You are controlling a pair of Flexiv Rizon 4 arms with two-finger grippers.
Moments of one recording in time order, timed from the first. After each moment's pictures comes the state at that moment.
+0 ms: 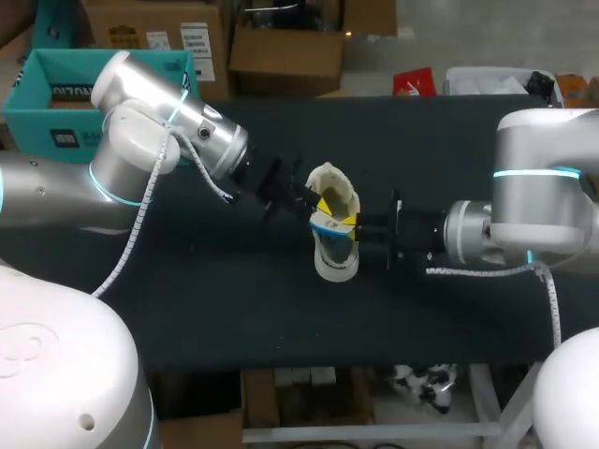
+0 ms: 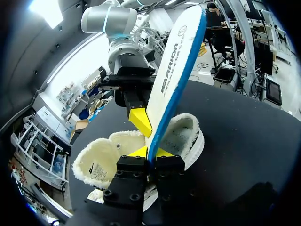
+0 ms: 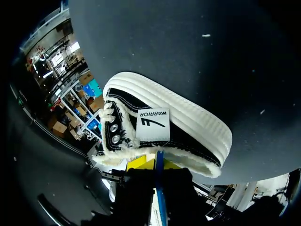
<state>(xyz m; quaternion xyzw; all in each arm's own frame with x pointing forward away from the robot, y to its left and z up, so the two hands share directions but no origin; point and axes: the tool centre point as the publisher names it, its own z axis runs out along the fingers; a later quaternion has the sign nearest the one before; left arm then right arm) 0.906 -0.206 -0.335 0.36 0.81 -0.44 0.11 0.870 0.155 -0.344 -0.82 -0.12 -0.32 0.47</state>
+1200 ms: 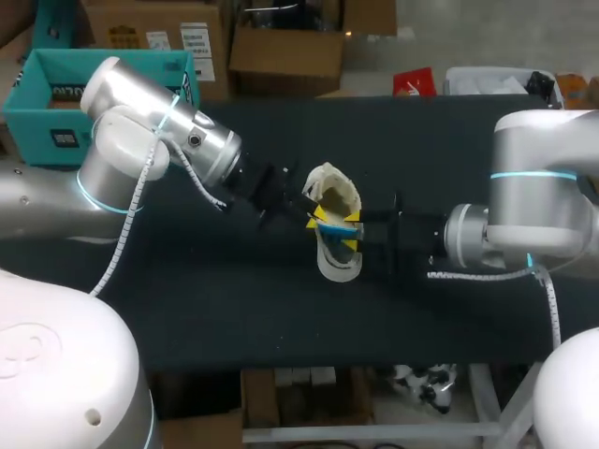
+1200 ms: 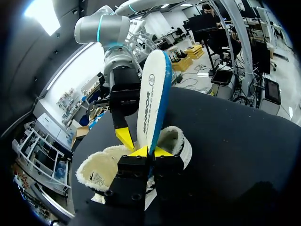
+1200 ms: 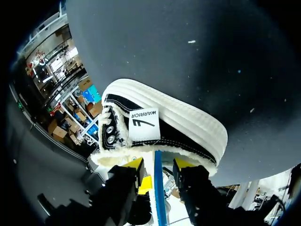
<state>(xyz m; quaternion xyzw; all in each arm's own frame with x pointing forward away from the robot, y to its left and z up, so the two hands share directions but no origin) 0.877 -0.202 -0.323 0.38 0.80 -0.46 0.11 0.862 0.152 -0.345 -0.83 -0.11 -0.32 0.45</state>
